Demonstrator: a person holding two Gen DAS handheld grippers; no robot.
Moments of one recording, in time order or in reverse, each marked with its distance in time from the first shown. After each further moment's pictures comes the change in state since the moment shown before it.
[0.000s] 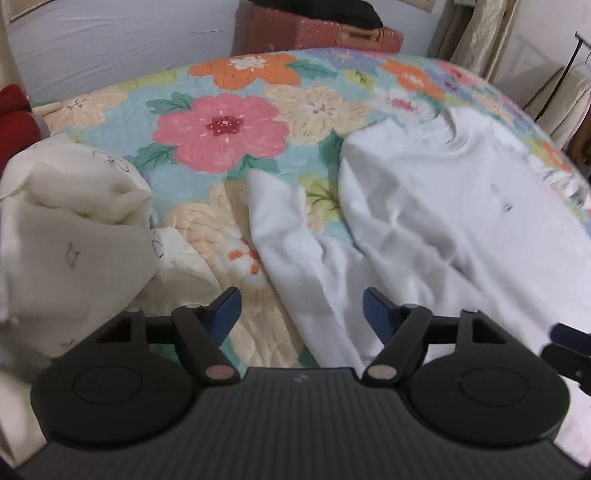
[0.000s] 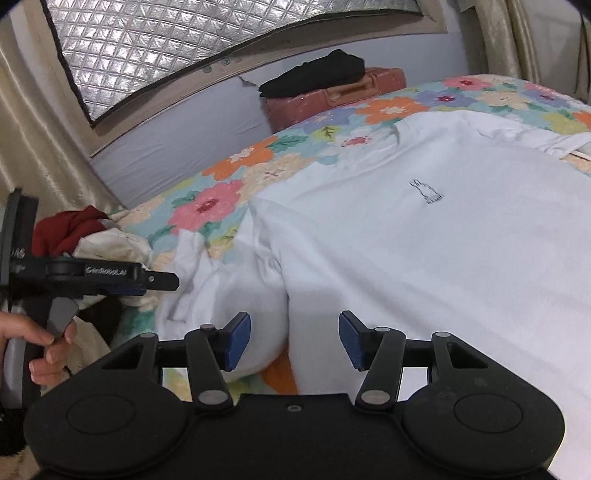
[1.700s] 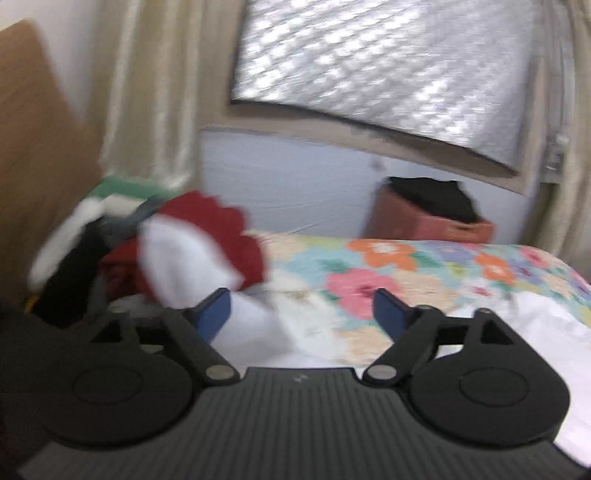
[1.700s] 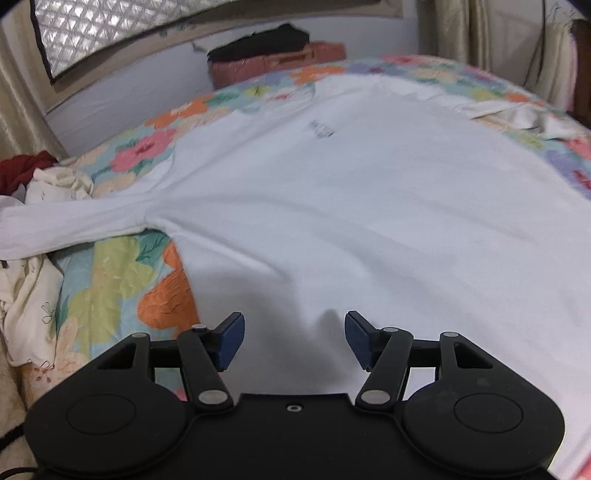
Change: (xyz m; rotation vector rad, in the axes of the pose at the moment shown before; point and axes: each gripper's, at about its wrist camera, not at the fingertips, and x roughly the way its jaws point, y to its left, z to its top) left arm -0.207 0.035 -0.071 -0.228 -0.549 0.288; right arm -0.081 -0.052 -0.062 -0.040 0.066 -0.215
